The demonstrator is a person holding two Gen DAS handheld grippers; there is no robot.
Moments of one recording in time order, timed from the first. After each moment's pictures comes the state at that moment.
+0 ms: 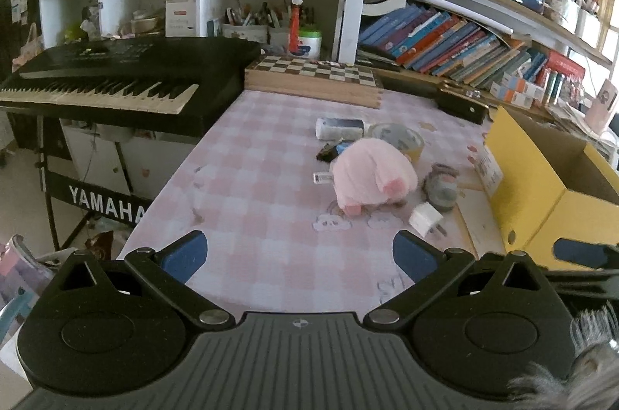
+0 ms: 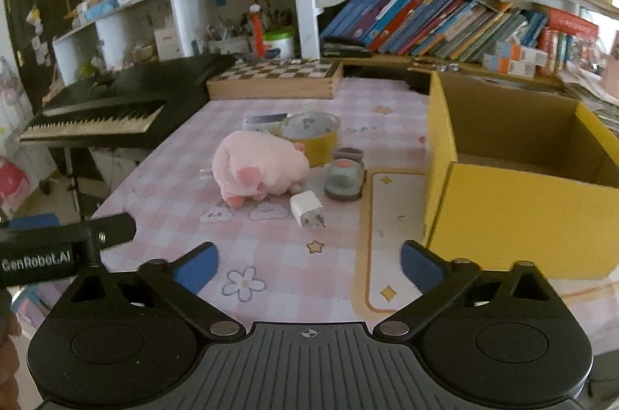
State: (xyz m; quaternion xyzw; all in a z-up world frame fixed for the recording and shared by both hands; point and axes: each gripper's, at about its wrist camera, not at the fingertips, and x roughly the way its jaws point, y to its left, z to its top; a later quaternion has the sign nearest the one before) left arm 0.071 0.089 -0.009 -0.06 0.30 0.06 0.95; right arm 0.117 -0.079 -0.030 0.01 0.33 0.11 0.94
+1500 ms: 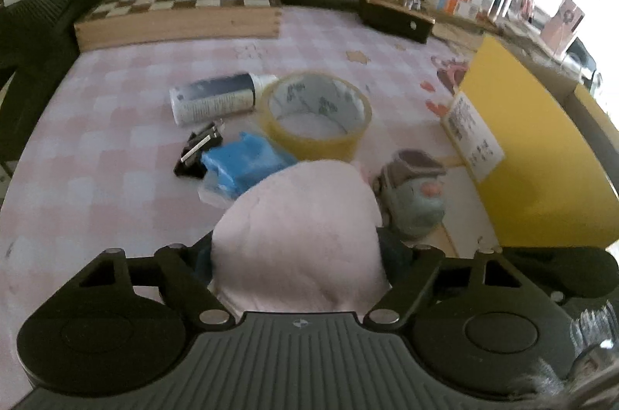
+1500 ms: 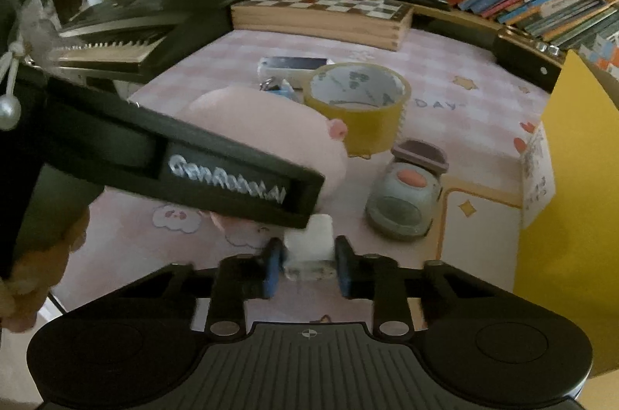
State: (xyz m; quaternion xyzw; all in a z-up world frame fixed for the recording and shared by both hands) left arm 0.268 0.049 -0.070 -0.02 0.43 -0.11 0.89; right arm 0.240 -0.044 -0.088 -0.06 0.40 0.19 0.89
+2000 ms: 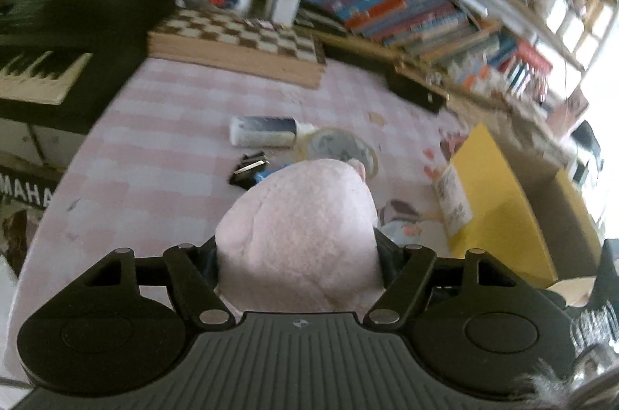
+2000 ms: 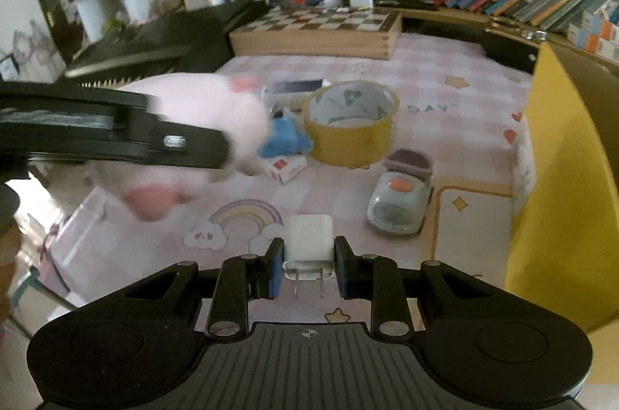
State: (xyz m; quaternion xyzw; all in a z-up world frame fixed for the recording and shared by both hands) left arm 0.209 0.092 -0.012 -0.13 0.38 -0.05 0.91; right arm 0.229 -0.062 -0.060 0.01 0.40 0.20 0.90
